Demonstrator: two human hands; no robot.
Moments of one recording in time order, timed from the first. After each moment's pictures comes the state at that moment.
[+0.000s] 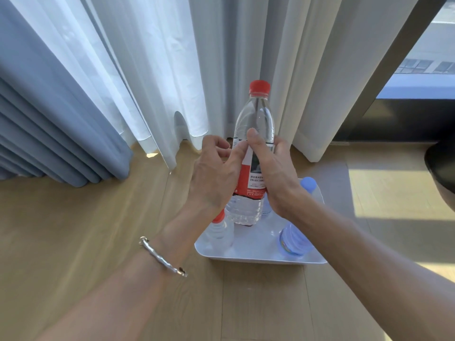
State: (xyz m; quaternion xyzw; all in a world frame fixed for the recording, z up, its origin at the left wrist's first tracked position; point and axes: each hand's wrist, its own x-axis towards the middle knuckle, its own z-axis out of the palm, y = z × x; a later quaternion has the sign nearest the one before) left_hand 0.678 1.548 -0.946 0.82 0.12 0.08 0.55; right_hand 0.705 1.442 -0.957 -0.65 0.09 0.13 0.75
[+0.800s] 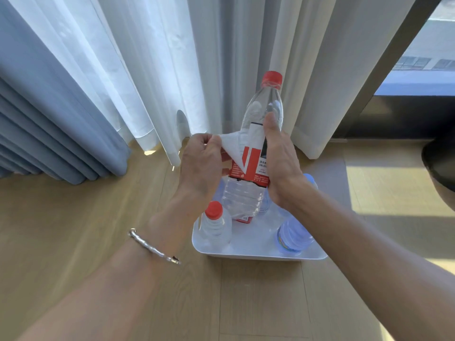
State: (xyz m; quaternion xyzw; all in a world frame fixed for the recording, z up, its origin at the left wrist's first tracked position) left_hand 0.688 1.554 -0.941 0.73 0.19 0.07 0.65; right_hand 0.712 1.441 -0.949 -0.63 0.12 0.10 0.76
